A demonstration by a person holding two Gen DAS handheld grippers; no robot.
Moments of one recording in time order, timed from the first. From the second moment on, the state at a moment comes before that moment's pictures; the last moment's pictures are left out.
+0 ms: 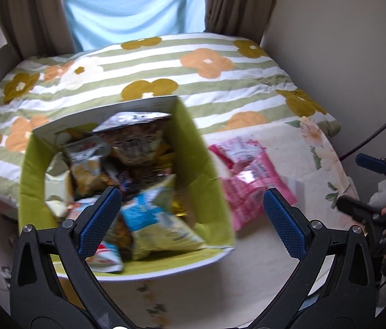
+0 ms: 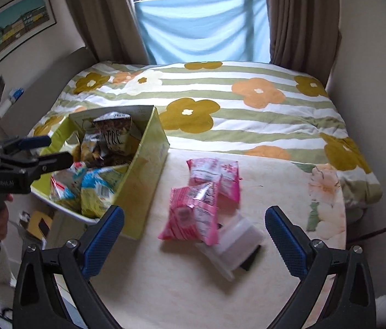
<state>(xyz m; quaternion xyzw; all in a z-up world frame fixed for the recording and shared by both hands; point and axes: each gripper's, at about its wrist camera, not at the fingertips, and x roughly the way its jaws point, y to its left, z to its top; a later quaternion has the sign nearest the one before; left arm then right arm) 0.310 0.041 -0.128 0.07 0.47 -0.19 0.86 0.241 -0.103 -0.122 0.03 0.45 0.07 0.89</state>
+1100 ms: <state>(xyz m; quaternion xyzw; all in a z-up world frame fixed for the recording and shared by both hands) 0.337 -0.112 -0.300 0.05 0.59 -0.06 0.80 0.252 -0.173 -0.265 -0.05 0.48 0.28 0.83</state>
